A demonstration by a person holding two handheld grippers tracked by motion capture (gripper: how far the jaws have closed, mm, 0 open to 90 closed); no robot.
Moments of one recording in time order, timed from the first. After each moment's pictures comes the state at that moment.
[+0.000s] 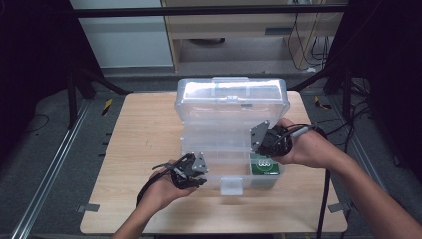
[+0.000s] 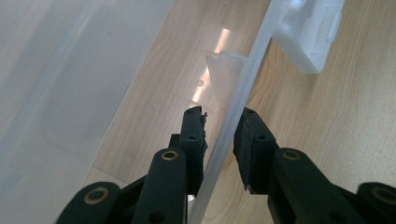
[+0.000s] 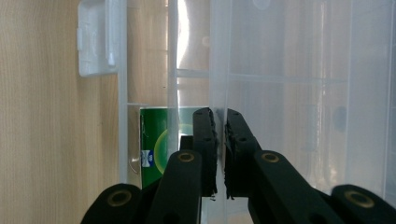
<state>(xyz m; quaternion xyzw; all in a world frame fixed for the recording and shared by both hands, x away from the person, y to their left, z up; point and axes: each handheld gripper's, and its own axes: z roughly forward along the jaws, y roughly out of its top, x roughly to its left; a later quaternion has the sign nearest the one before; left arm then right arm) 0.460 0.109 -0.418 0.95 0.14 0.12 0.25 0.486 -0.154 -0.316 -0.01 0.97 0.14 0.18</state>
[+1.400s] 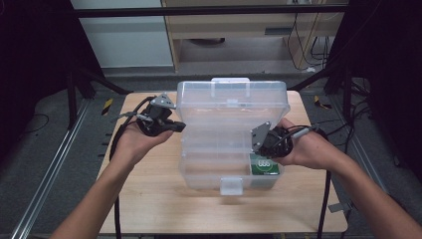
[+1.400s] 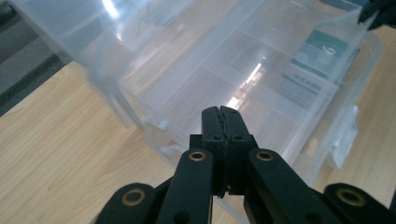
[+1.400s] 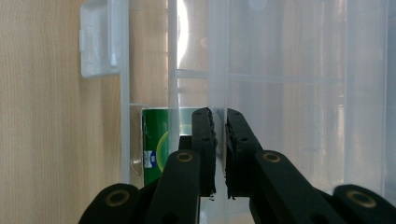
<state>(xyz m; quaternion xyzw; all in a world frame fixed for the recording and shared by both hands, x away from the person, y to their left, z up) 0.521 0.168 -0.279 0.88 0.27 0.14 0.35 0.484 -0.156 -0.318 -0.01 0.97 0.15 0.18</state>
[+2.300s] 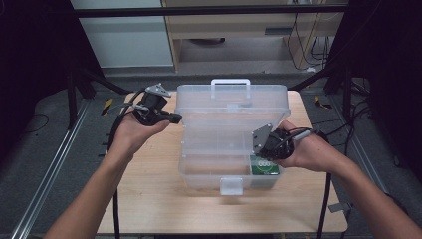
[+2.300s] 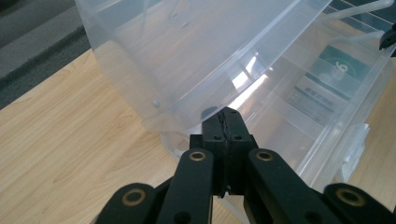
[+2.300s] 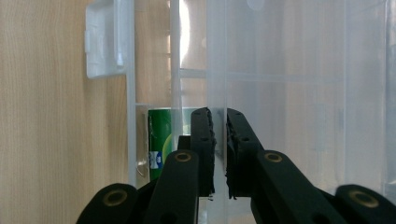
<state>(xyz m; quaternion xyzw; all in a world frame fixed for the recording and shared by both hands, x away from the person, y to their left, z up) 0.537 0.179 -0.274 0.87 0.30 0.12 0.36 0.480 -0.159 -0.321 0.00 0.97 0.16 0.18</state>
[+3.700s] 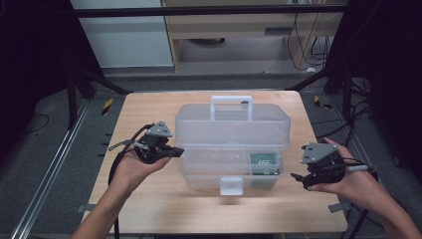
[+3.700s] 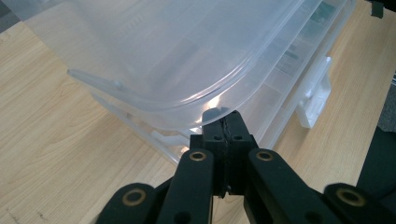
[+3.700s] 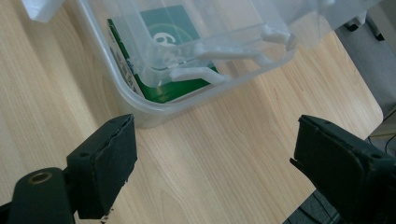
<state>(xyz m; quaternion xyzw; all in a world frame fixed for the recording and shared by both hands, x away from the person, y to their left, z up) 0.476 0.181 -0.334 0.89 0.27 0.10 0.36 0.434 -0.271 -0.361 0.20 0.92 0.24 0.26</state>
